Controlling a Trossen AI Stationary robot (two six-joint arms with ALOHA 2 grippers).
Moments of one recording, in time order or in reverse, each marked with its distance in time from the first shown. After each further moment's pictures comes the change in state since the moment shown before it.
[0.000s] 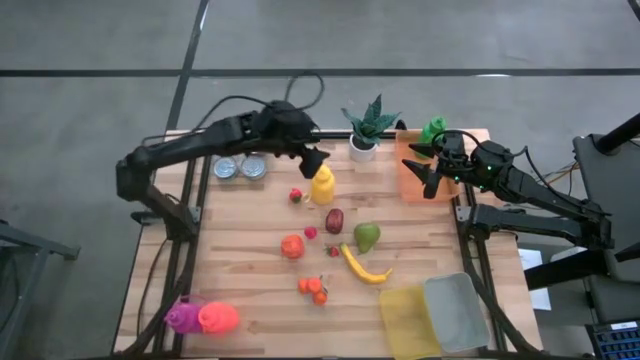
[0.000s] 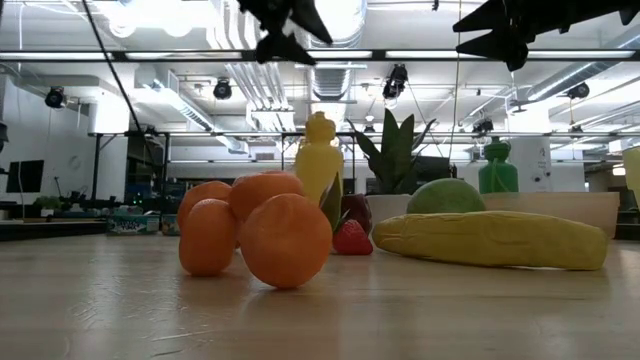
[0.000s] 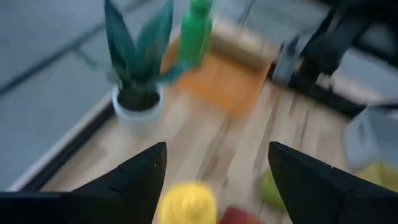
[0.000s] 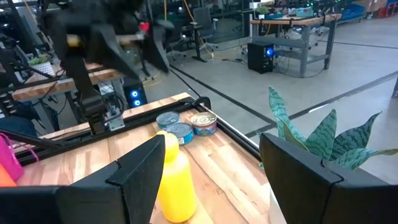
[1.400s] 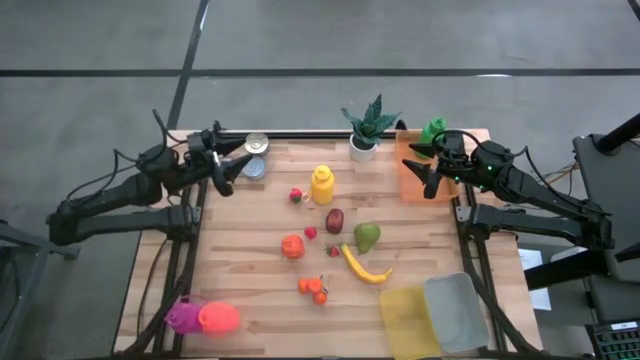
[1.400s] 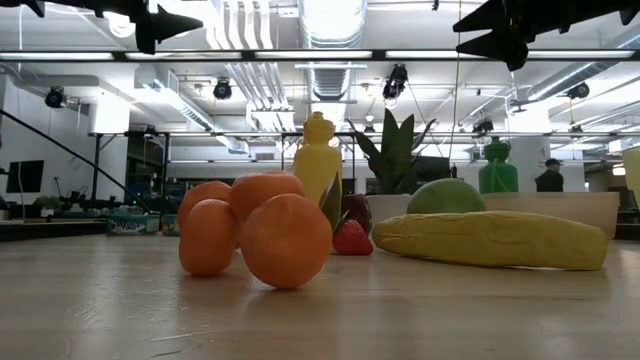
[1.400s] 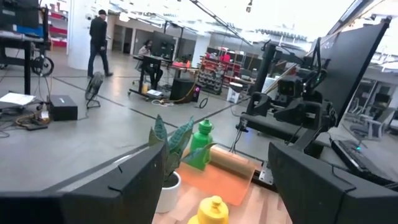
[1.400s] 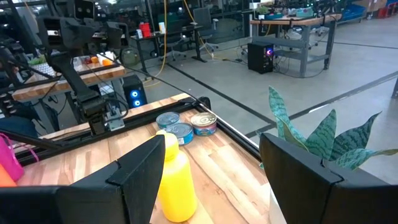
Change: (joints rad) left arm 0.002 -1.008 -0.961 0.628 -0.105 0.026; right arm 0.000 0.000 0.000 0.000 0.000 0.000
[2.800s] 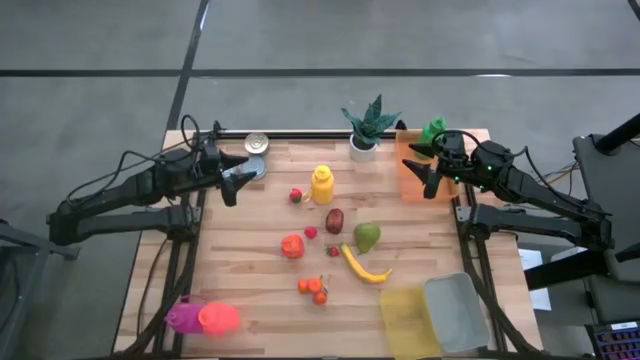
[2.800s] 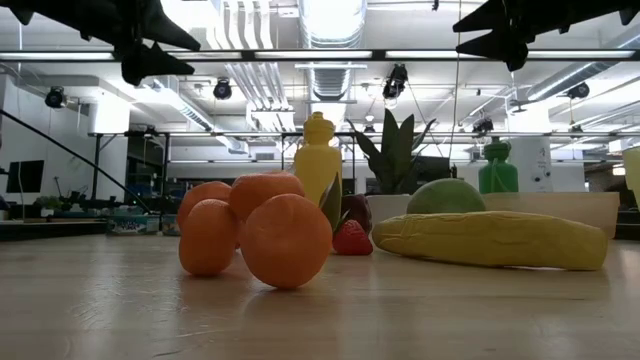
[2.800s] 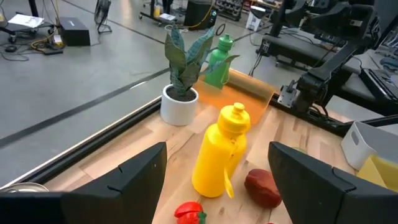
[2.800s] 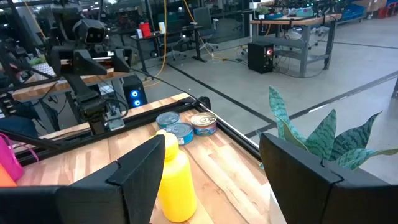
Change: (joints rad) left arm 0.000 0.000 0.000 -0.344 0.000 -0.043; right arm 0.000 0.000 0.000 0.000 0.000 0.000
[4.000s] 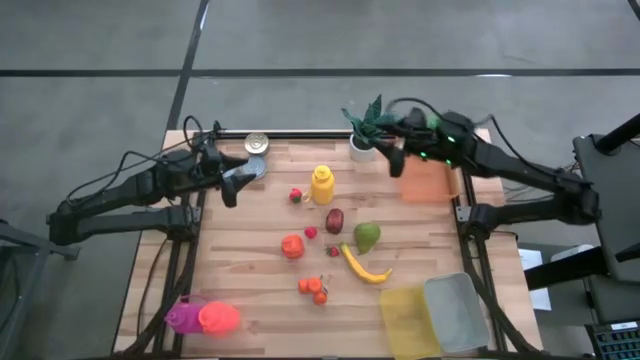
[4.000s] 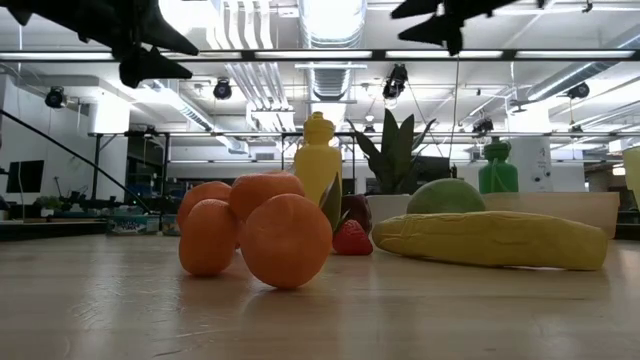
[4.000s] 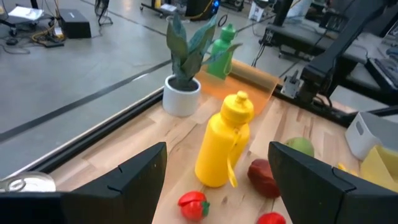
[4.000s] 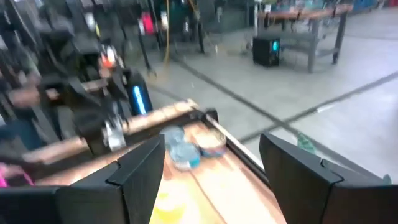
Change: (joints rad) left arm 0.000 0.000 0.000 -0.043 0.000 0.003; right arm 0.000 0.489 0.367 0.054 -0.025 -0.008
